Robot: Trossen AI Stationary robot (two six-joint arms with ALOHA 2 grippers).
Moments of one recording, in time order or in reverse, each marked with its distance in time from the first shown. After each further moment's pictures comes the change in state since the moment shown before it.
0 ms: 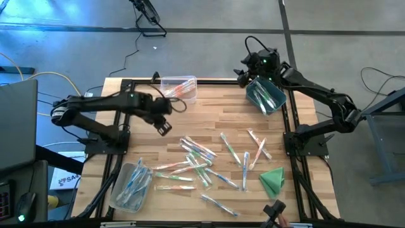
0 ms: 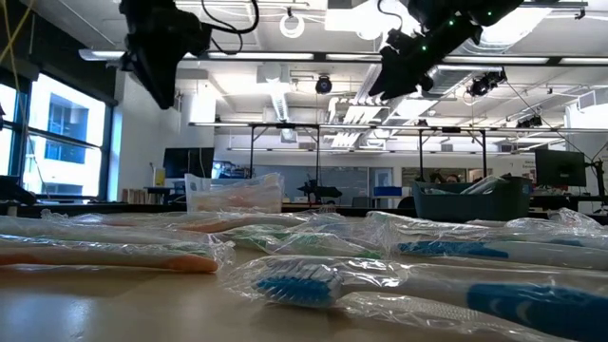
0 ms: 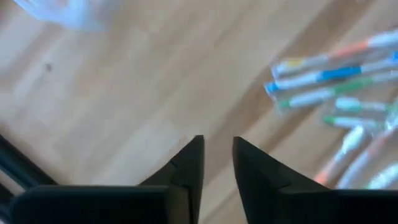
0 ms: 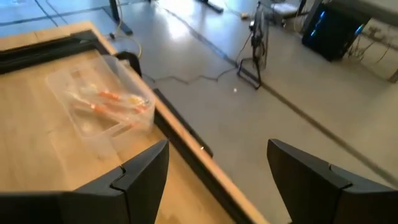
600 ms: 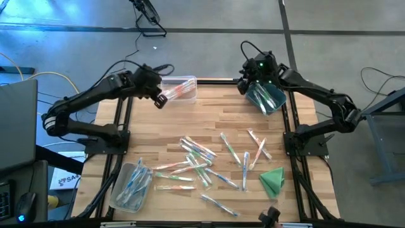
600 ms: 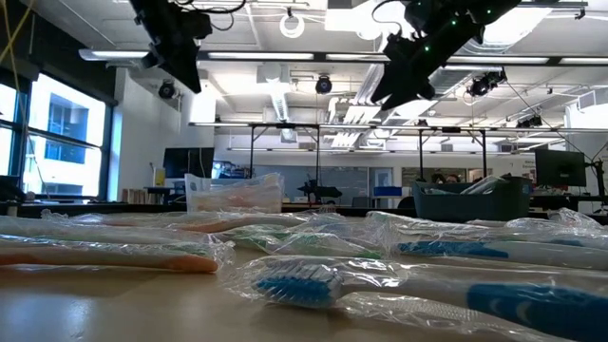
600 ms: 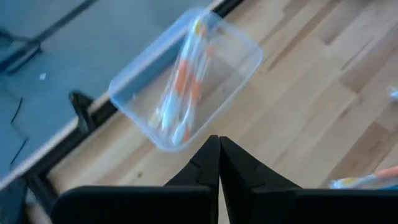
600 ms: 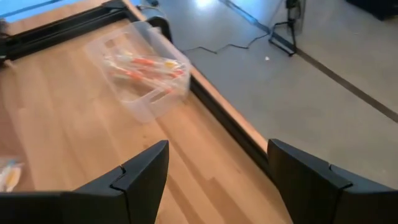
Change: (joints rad) left arm 0.377 -0.139 0.000 0.269 -0.054 0.415; right arm 0.034 0.000 0.000 -0.141 -0.085 0.081
